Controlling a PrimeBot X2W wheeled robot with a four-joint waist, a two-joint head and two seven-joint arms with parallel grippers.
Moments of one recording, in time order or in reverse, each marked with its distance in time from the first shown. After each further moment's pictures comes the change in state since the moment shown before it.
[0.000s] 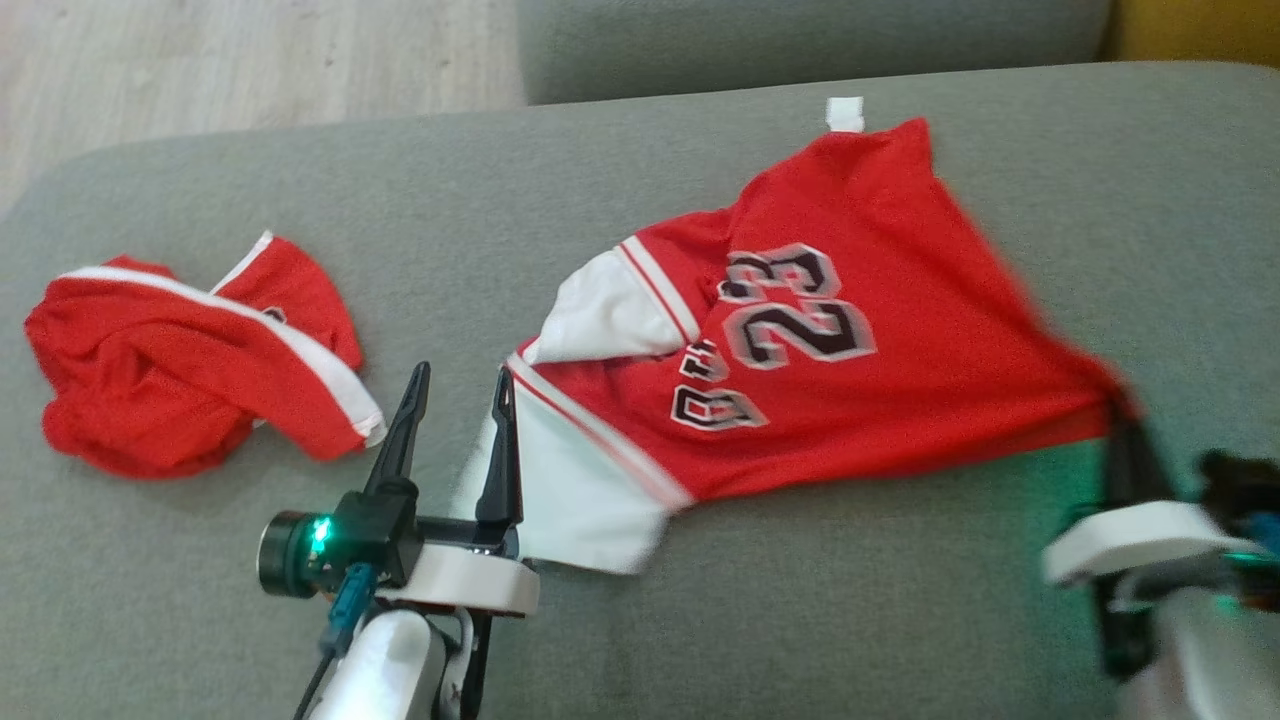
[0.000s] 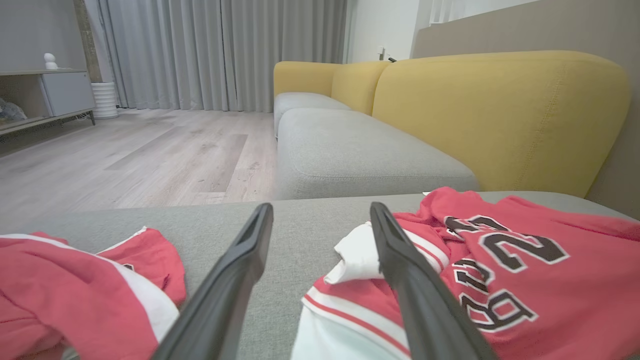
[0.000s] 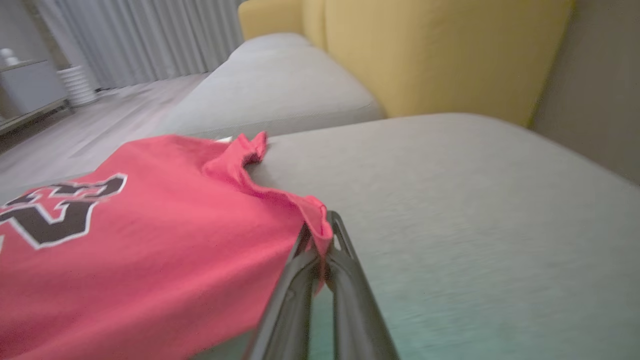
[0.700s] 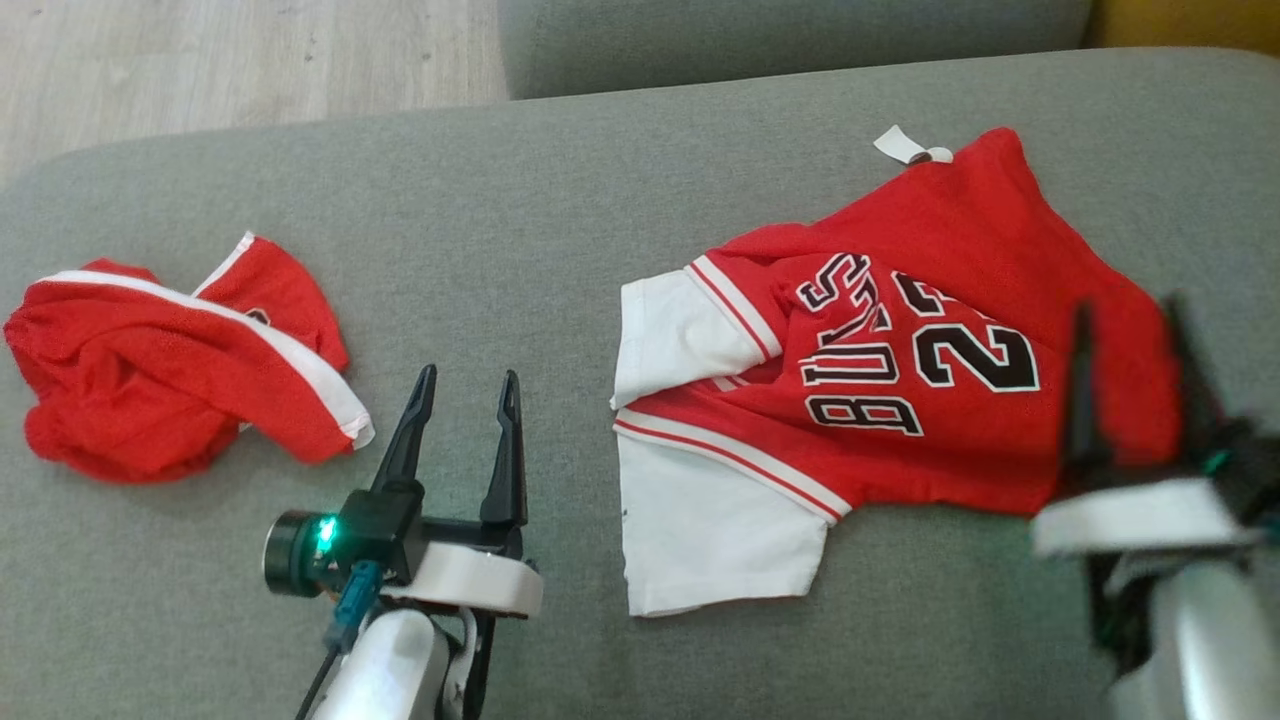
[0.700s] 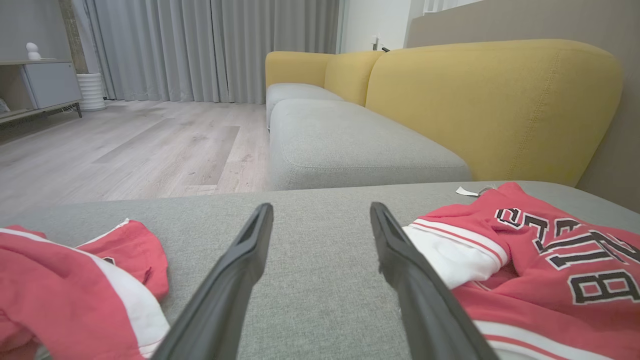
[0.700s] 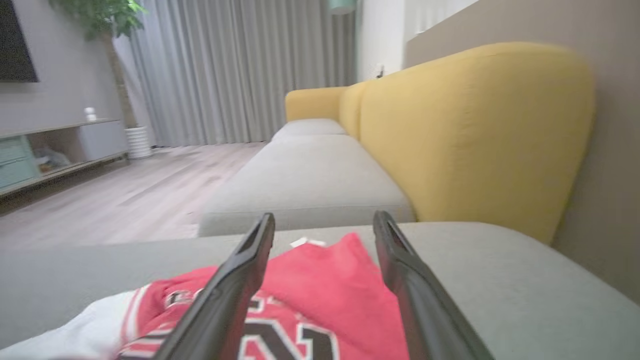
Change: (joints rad) left arm -0.009 -0.002 -0.006 0.026 -0.001 -0.009 0.000; right arm 0.059 0.004 0.036 -0.375 -0.016 0.000 0.000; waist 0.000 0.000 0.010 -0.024
